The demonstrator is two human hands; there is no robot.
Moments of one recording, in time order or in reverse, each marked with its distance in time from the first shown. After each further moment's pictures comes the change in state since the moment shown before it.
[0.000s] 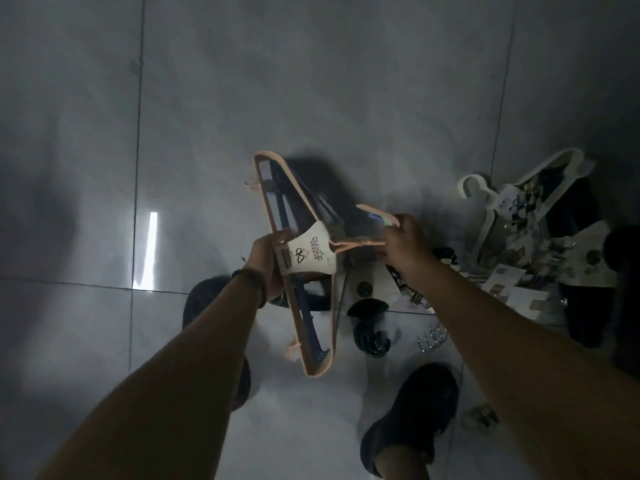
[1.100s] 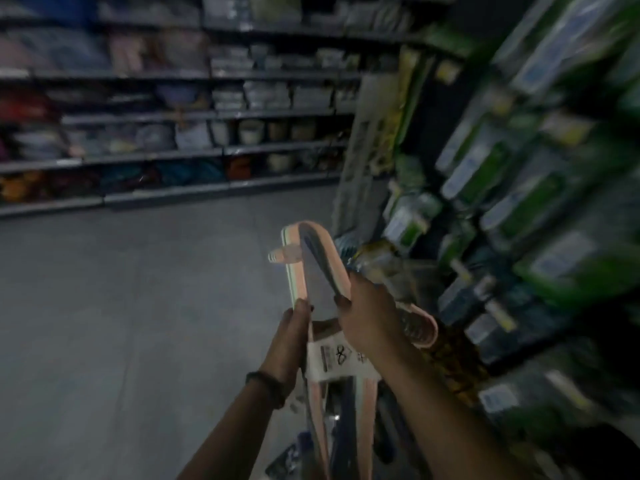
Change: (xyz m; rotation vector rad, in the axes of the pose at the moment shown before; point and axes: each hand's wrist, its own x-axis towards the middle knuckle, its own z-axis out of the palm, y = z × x) left_hand -0.818 0.048 0.451 0.559 -0.530 0.739; right_hand -0.708 -0.320 -0.550 -0.346 0.708 -0.569
